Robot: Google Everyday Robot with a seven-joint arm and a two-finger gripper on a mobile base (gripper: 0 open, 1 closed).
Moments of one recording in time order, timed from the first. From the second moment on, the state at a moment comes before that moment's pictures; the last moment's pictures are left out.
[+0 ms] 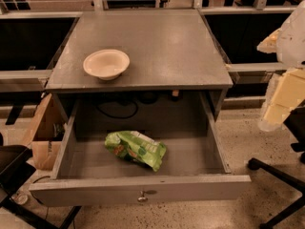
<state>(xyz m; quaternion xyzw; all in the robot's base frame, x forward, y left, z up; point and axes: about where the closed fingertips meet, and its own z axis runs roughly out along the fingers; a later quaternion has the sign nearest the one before) 0.438 -0.217 0.977 -0.60 0.78 -0.03 0.16</state>
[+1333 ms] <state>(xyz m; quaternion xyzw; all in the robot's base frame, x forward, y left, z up) 0.473 -0.136 0.901 -0.60 0.77 -0.01 0.20</state>
